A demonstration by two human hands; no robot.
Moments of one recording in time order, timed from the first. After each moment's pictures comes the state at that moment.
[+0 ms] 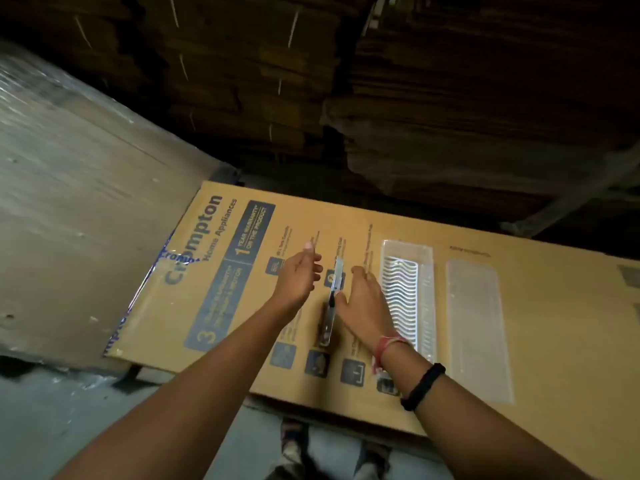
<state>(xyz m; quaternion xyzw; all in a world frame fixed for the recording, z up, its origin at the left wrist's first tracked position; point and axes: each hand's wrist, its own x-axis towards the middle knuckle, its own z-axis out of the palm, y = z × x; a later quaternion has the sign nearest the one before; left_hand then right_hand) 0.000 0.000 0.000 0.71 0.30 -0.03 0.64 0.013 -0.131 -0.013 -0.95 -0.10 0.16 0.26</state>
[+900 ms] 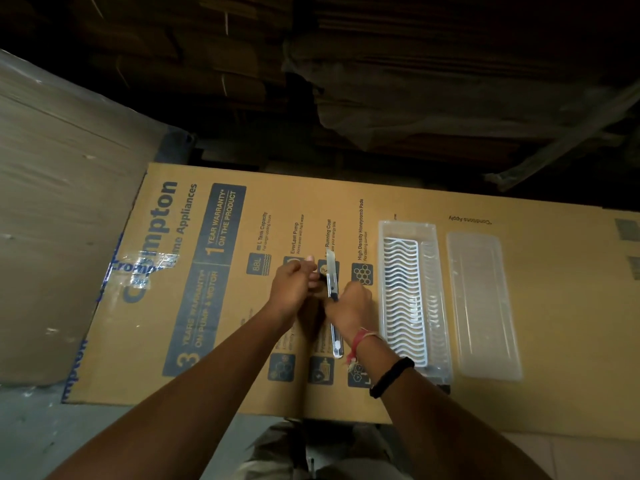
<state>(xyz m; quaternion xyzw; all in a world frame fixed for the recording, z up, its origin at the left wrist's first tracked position) 0.032 0.012 -0.068 0.62 0.34 -0.13 0.70 0.034 -0.098 -0.081 -0.92 0.14 0.23 0.27</state>
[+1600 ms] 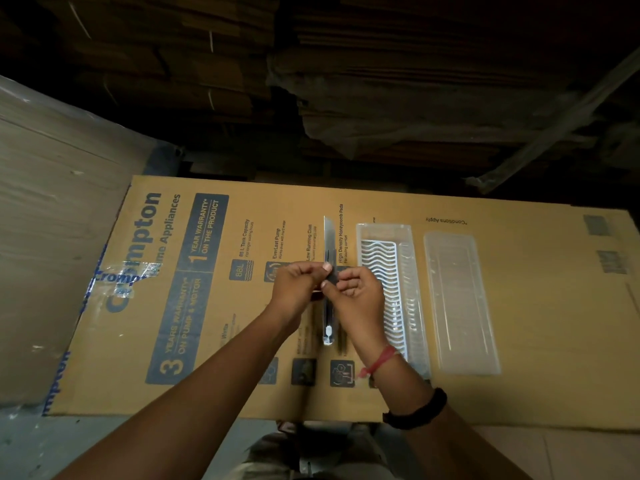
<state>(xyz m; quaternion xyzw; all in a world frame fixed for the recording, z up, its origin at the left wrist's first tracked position) 0.035 -0.023 -0.030 0.61 0.29 -0.12 0.73 0.029 -0.134 -0.035 -0.78 0.16 0.08 0.60</state>
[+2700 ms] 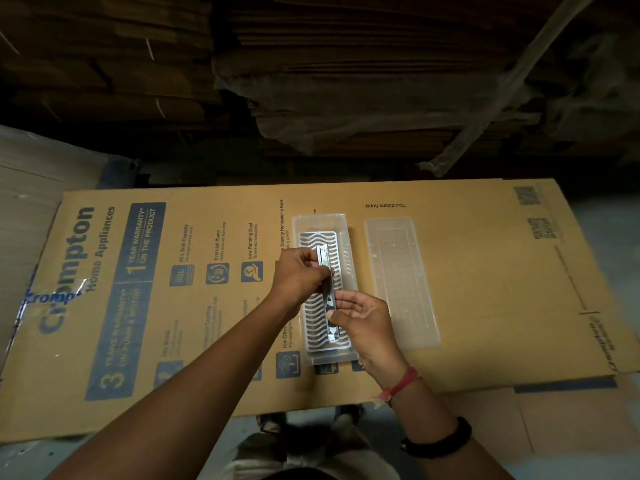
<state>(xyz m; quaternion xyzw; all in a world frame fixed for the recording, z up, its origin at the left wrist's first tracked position) 0.058 -0.130 -0.008 0.71 0.25 -0.17 0.64 -0.004 -0.257 -0.015 -0.68 0.20 0.17 0.69</state>
